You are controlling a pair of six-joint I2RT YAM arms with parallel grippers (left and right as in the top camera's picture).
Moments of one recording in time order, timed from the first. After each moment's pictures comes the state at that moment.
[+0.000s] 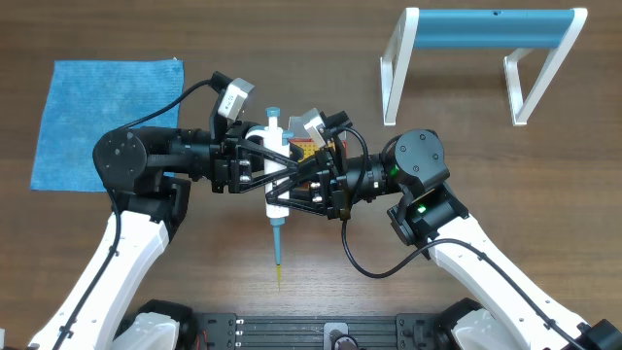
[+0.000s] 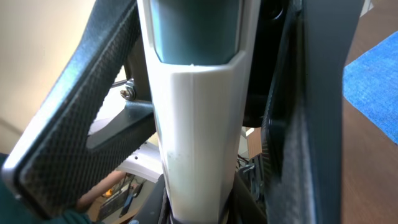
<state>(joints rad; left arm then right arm) -0.19 1.20 0.76 0.91 1.46 -1.31 0.54 1.25 0.76 0.63 -1.21 0.92</state>
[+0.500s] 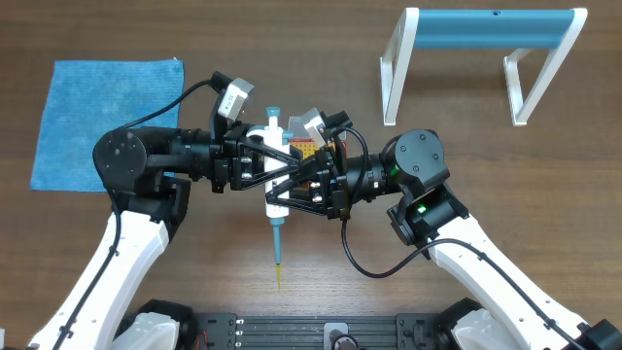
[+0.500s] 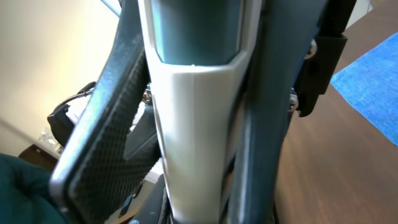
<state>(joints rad) -0.19 1.20 0.76 0.91 1.46 -1.30 0.54 1.25 0.76 0.63 -1.20 0.92</state>
